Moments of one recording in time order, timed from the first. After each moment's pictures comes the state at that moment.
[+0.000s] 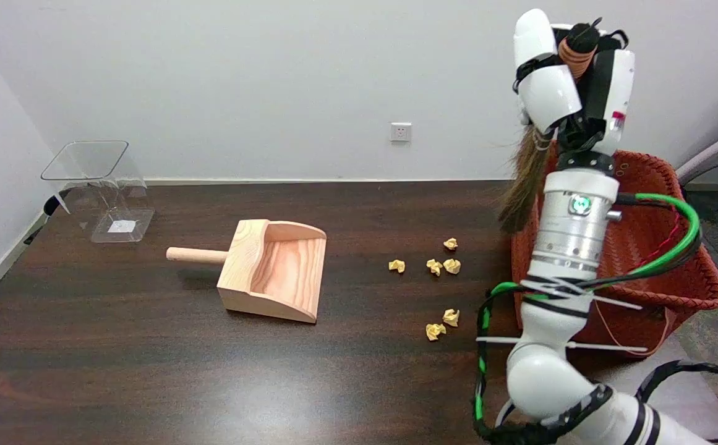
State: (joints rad) arm 0.02 -1.19 -2.09 1.86 1.15 1.27 0.16
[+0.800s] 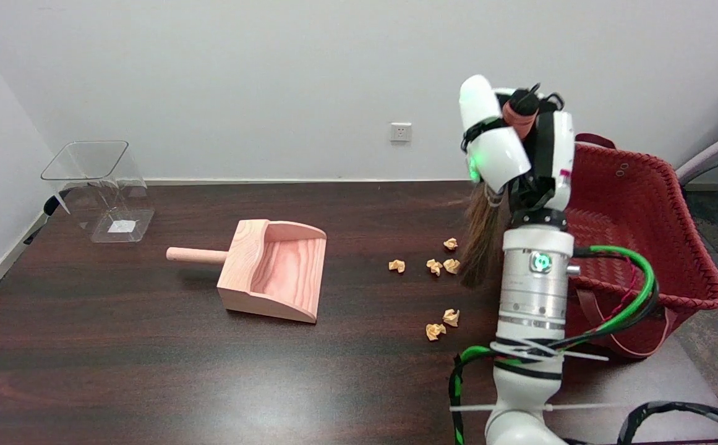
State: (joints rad) arm -0.06 -1.26 -2.29 1.86 1.12 1.34 0.14
